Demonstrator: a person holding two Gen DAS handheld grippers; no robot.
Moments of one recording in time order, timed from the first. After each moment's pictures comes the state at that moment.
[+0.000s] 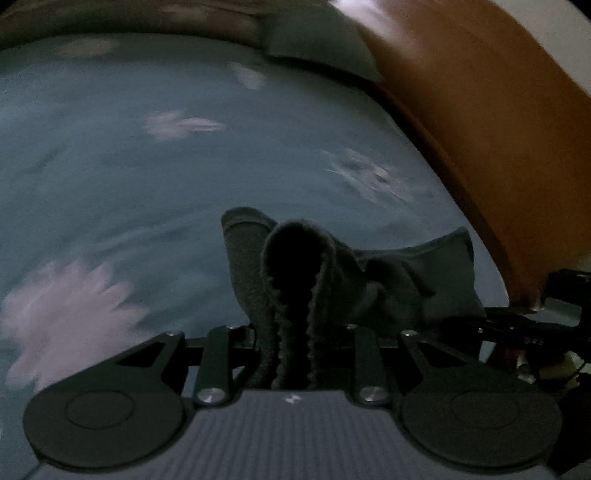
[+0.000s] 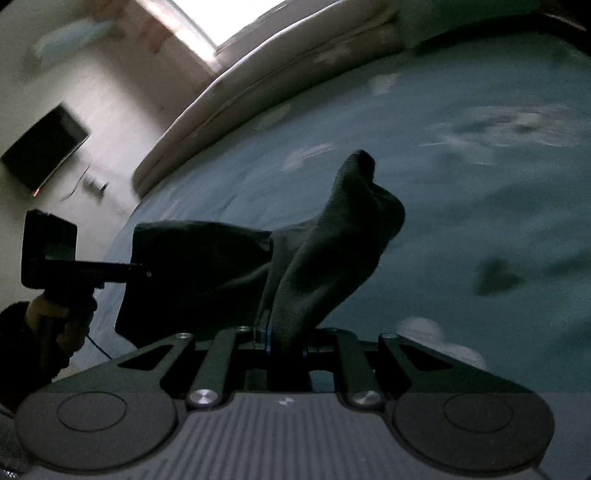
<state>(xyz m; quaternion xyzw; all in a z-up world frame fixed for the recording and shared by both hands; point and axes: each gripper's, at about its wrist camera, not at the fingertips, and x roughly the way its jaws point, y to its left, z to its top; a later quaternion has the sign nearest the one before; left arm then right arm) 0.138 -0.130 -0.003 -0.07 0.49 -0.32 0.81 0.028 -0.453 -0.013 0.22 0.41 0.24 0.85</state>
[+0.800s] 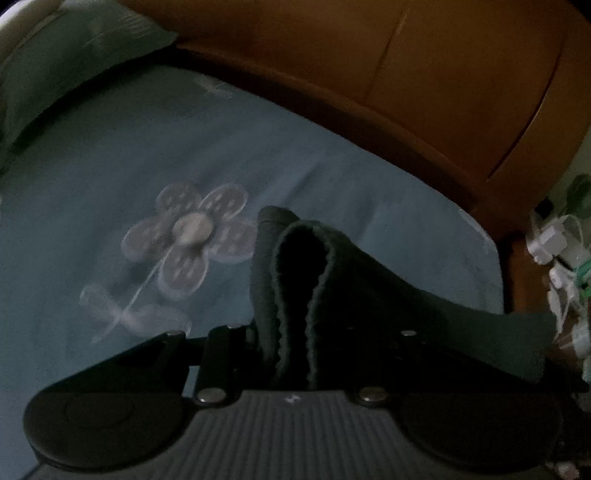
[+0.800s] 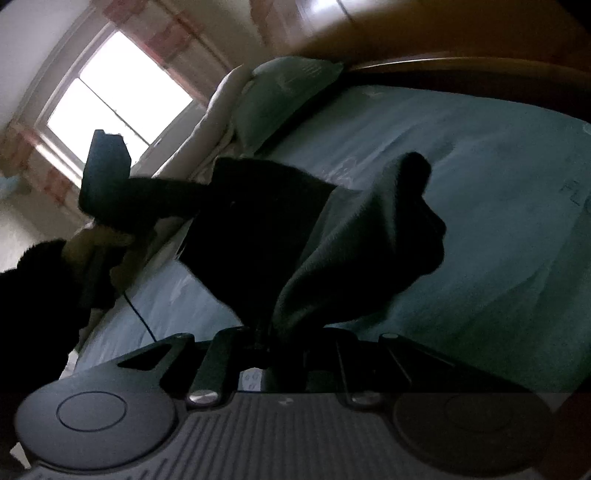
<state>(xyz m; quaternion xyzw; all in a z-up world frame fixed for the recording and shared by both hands) 0.240 -0.459 0.011 0.16 0.46 -0.47 0.74 -0.061 -0.598 -0.030 0.36 0.29 0.03 0.89</state>
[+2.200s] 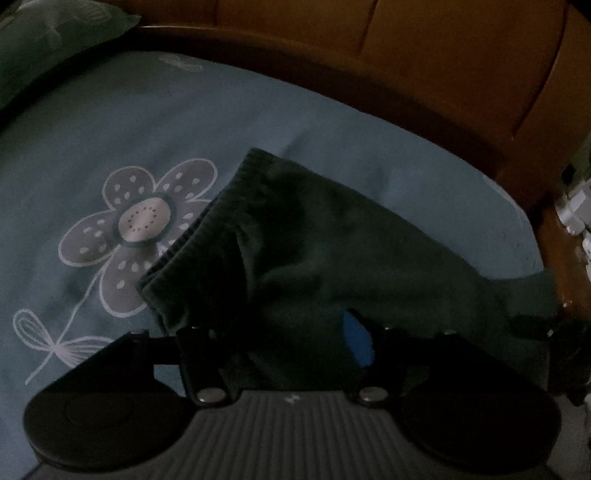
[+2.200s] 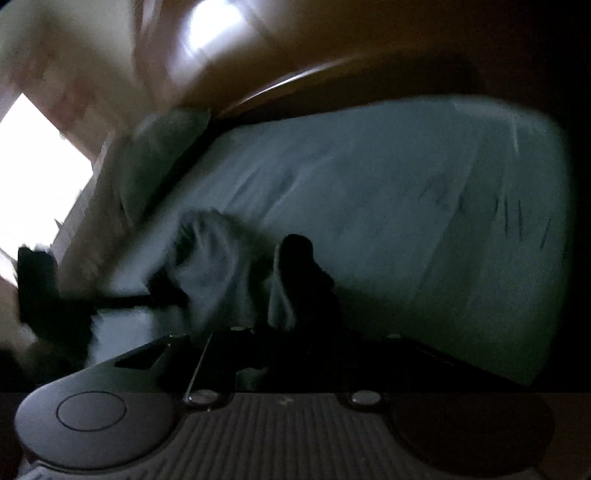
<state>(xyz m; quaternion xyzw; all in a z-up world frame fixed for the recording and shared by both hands) 0.245 -0.486 -0.064 0.19 0.45 -0.48 0.73 -0.048 -0.658 -0.097 0.37 0.28 -0.16 0.87</state>
